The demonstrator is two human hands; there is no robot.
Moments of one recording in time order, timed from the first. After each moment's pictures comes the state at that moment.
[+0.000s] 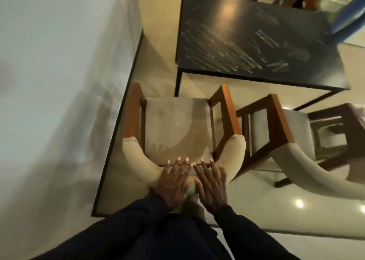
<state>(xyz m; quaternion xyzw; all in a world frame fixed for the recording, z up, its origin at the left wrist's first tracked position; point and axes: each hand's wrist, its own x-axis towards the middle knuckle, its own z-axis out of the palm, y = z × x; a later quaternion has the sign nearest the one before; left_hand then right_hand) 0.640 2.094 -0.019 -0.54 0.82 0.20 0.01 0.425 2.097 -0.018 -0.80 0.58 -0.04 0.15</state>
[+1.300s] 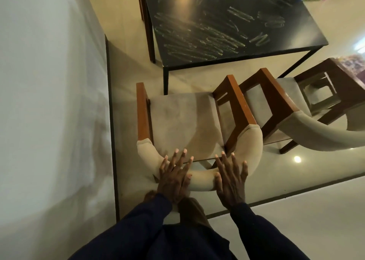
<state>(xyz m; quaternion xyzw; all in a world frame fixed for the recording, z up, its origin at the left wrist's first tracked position) 0.744 2.030 -0.038 -0.46 0.86 0.22 -0.06 0.509 2.101 -0.014 -0.64 0.75 -0.13 0.09</state>
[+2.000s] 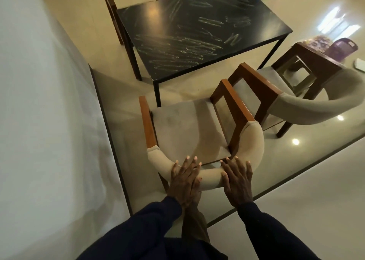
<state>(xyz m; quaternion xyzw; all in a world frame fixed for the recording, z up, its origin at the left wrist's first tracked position) 0.773 2.023 -0.029 -0.34 0.92 0.21 -0.01 0.552 2.142 -0.021 -0.58 0.80 -0.12 0.05</state>
